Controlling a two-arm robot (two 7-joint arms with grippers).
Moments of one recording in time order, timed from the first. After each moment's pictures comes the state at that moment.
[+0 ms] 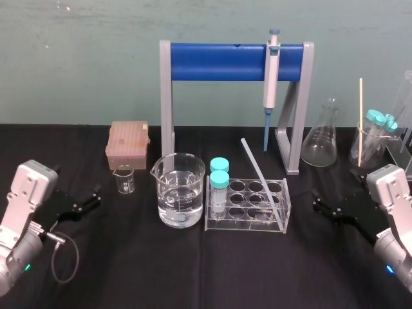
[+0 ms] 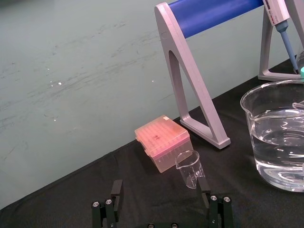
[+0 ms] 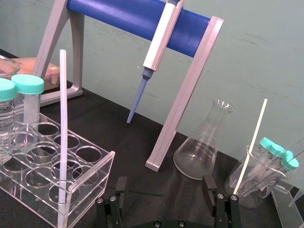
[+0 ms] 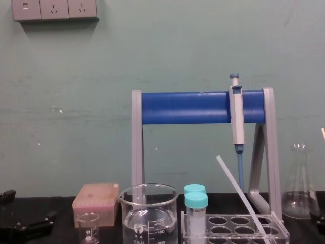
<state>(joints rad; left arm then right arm) -0.20 0.60 0.45 -1.41 -0.25 -0.12 0.03 0.20 0.60 -0.45 -1.41 0.25 -0.12 -0.03</state>
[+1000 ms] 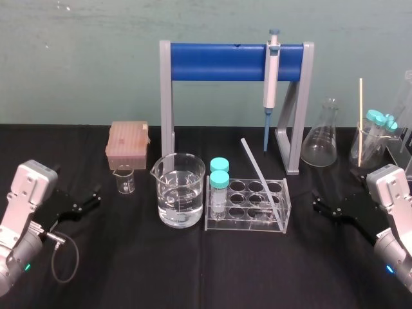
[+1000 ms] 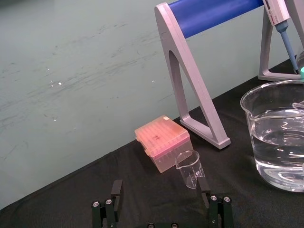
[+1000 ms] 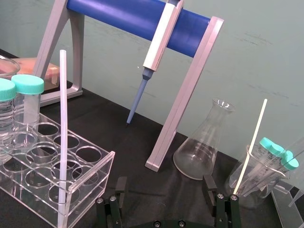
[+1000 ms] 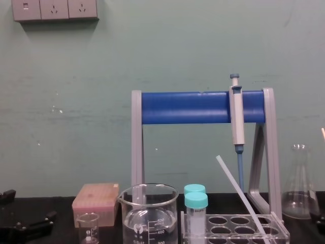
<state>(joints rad) -0.20 0.60 0.45 -1.41 -0.25 -0.12 0.03 0.20 0.60 -0.45 -1.41 0.25 -0.12 -0.03</state>
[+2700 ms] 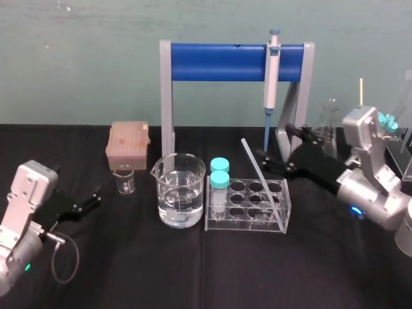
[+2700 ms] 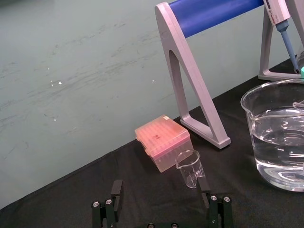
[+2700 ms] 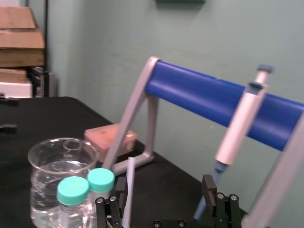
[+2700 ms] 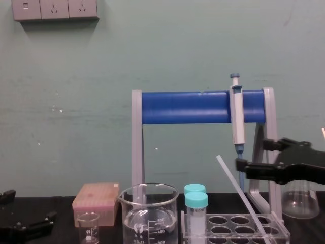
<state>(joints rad) -0.20 0.60 0.45 -1.41 -0.25 -0.12 0.03 0.50 0.46 -0.48 -1.17 0.37 -0.22 0.48</state>
